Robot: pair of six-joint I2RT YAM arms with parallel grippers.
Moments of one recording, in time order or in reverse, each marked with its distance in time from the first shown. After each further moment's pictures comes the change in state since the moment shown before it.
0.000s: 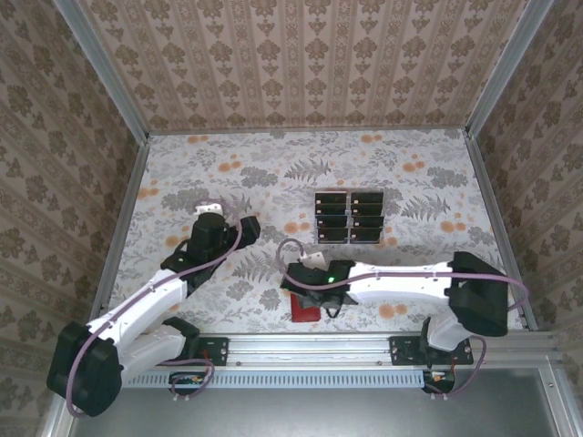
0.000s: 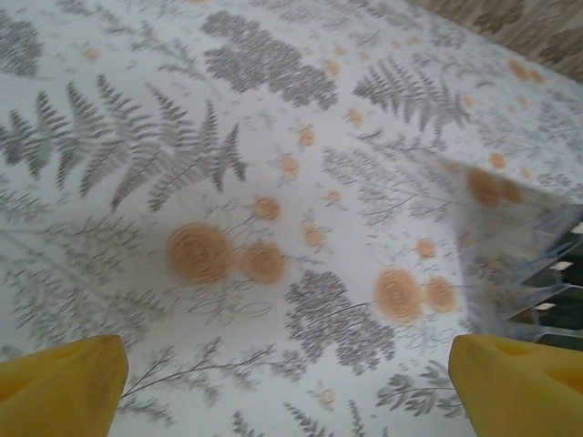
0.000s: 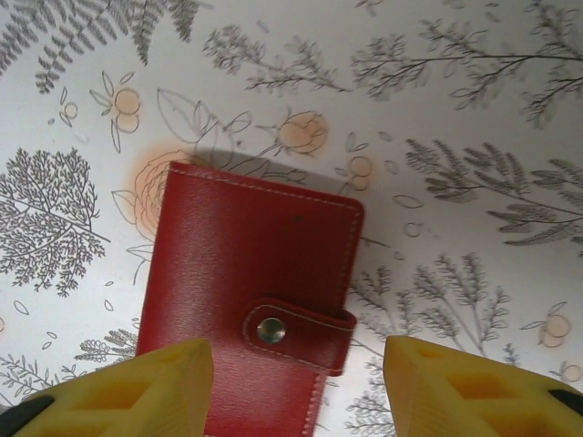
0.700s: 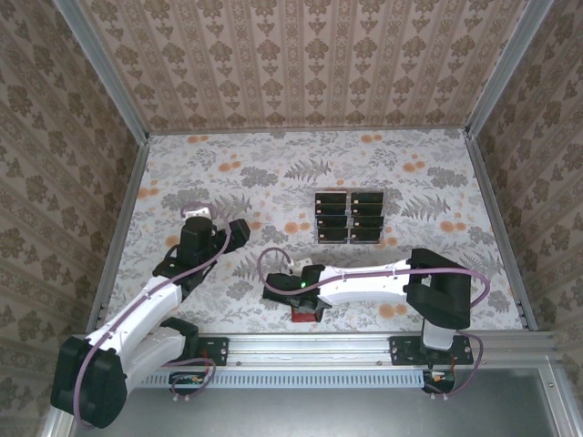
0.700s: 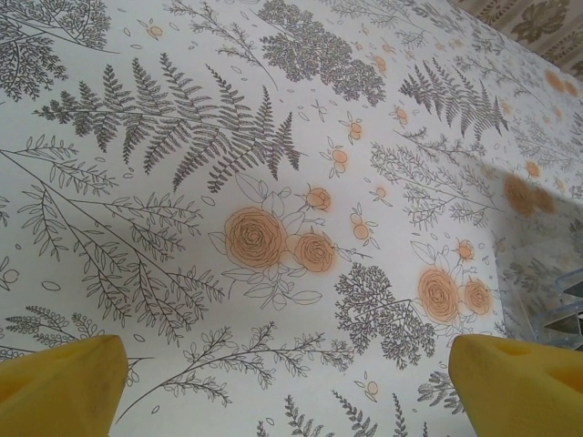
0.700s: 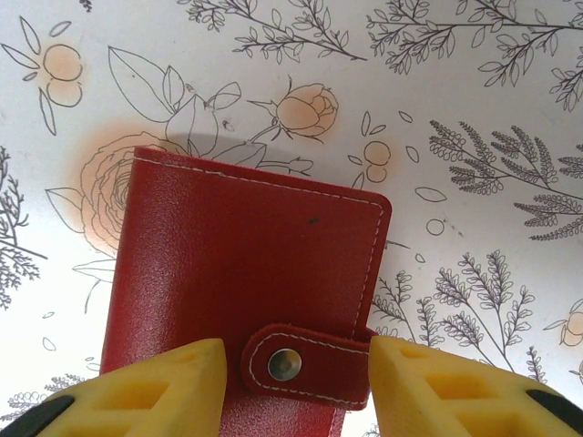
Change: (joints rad) left arm 0.109 -0.061 -0.059 -0.009 0.077 0.001; right arm 0.039 0.189 0.119 -0.106 0.058 0.053
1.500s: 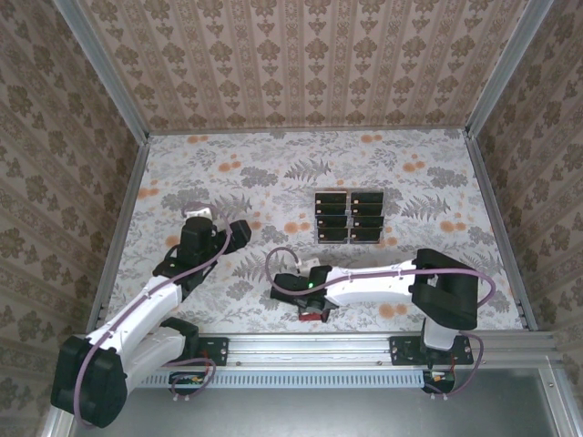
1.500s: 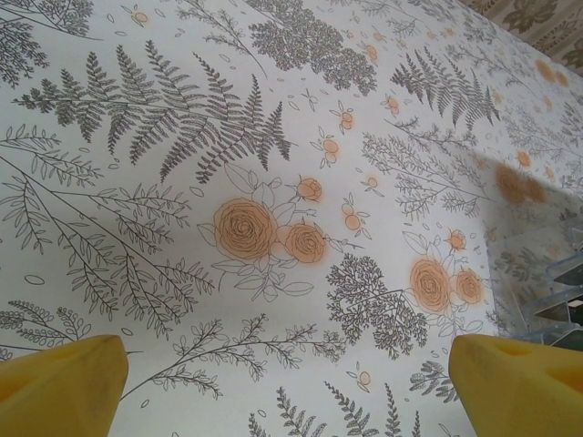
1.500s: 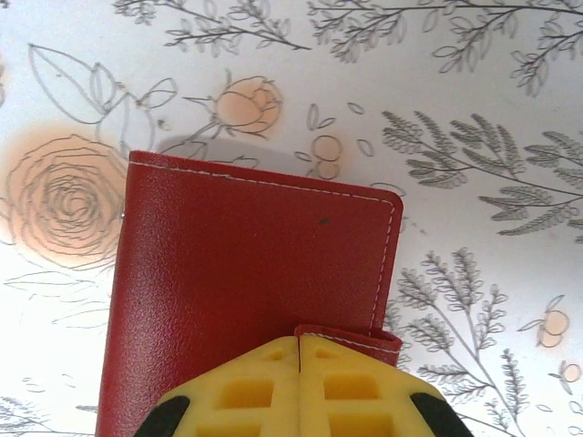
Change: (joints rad) left arm 0.001 0.008 -0.002 0.000 0.032 0.000; right arm -0.023 -0.053 -0.087 0.045 0.013 0.018
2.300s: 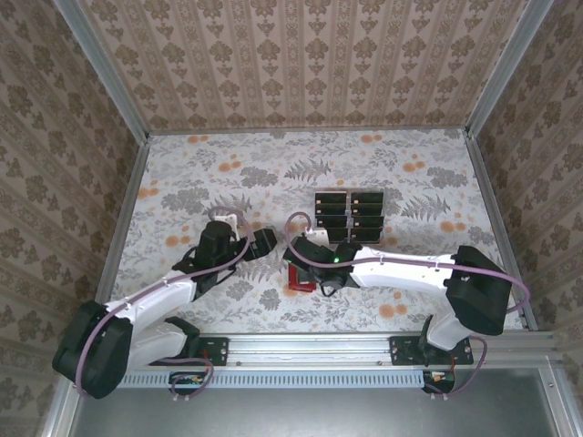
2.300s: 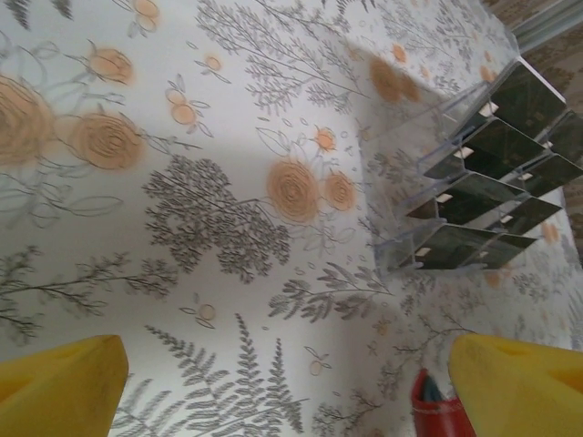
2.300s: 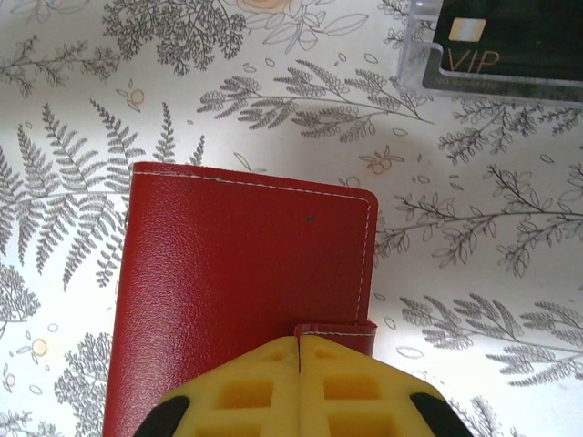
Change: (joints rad) left arm -0.152 0.171 -0.056 0.273 0.215 -0.144; right arm -0.178 -0.152 -0.032 0.236 -0.049 -0.088
